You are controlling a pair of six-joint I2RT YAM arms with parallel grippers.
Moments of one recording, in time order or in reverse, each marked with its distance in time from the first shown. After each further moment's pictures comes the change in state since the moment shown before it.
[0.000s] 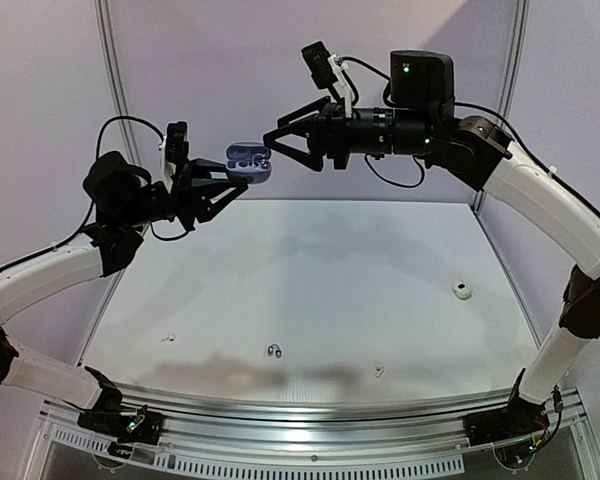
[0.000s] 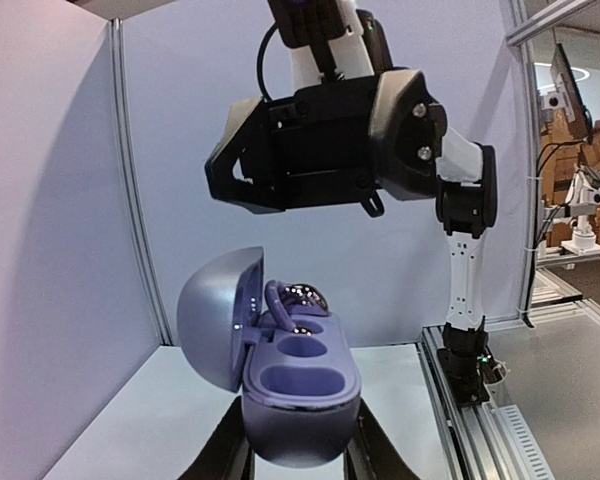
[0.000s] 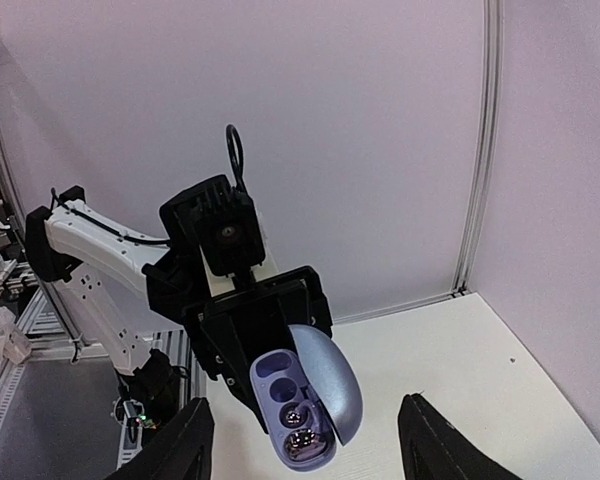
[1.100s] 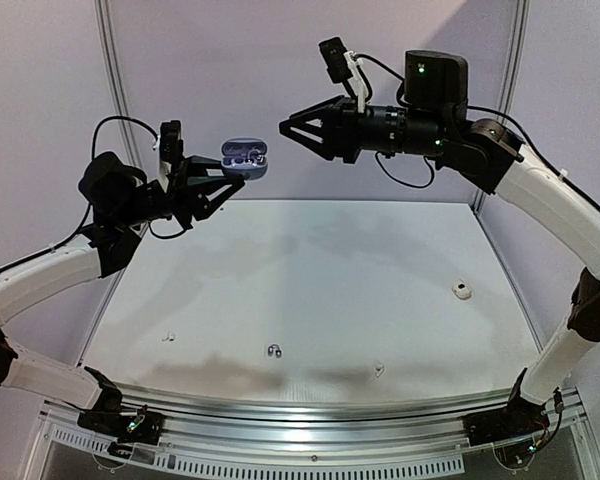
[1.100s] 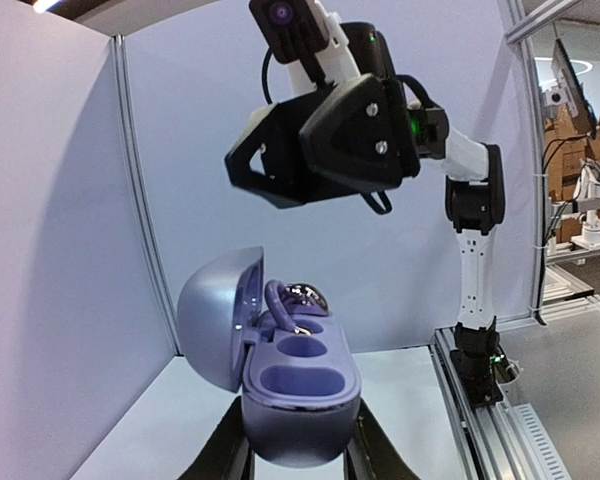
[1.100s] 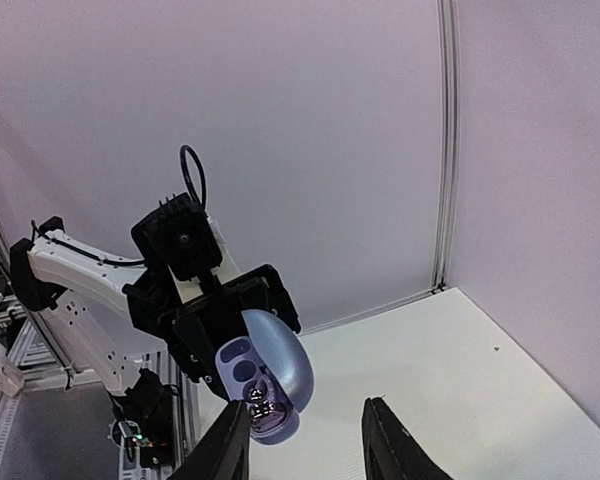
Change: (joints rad) left arm 0.006 -0.012 -0.006 0.036 -0.002 0.006; right arm -0.018 -0.050 -0.066 0.039 0.066 0.062
